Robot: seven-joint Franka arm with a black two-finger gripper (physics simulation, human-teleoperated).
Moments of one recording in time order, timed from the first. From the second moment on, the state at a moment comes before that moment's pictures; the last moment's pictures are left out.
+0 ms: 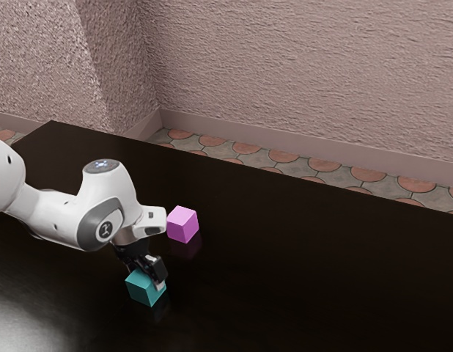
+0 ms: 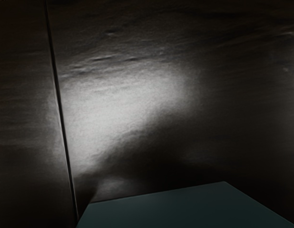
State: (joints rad) arm -0.05 0.06 0.01 -2.53 -0.11 2.61 0.20
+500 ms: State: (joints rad) arm -0.05 0.07 0.01 -2.49 -0.06 2.54 0.21
